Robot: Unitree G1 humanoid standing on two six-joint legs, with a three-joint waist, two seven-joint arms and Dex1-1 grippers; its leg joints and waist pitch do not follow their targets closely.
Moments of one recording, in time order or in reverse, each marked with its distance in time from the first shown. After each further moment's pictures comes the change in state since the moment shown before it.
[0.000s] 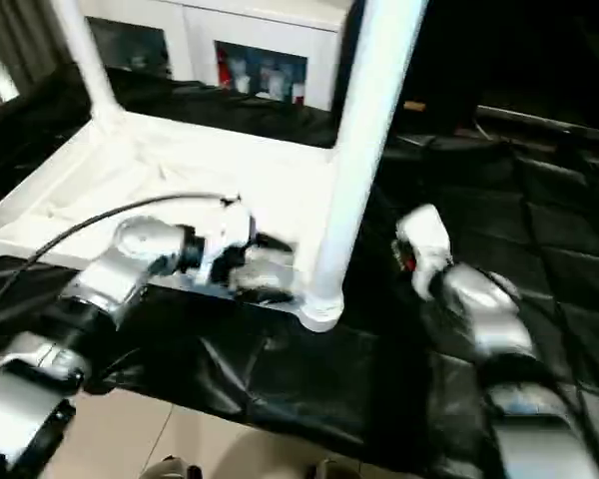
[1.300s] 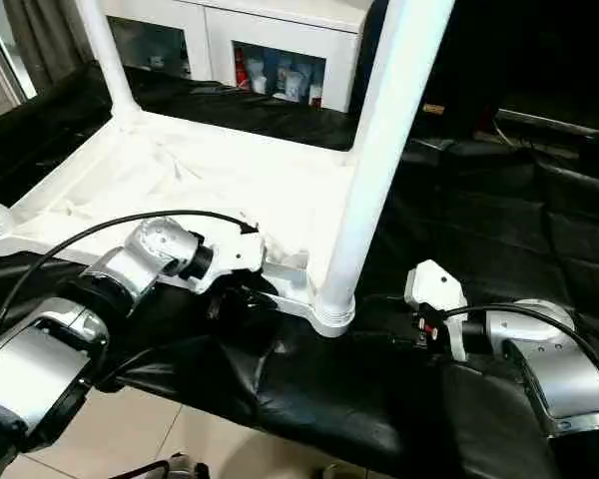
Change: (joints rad) left arm -0.174 -0.072 -0.066 0.426 0.187 -0.189 -0.055; right arm 0.320 -0.201 0.052 -0.674 0.153 0.429 0.253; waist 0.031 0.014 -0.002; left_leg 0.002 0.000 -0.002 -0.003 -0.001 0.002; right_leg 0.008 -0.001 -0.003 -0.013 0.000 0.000
